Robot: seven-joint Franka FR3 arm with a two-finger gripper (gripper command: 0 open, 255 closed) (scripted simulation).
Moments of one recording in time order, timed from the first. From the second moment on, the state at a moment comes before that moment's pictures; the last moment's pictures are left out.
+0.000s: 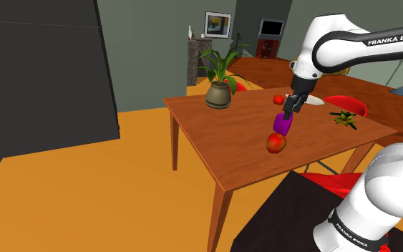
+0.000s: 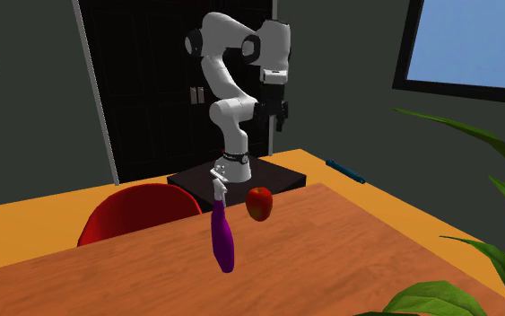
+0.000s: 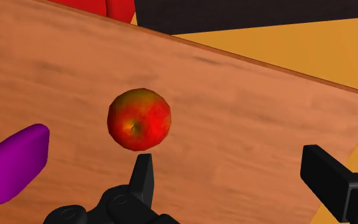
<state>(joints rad) -0.09 -0.75 -0.22 -2.62 -0.24 1.92 -0.15</state>
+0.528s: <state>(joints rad) -0.14 -0.59 -0.39 -2.70 -0.32 2.26 -0.27</state>
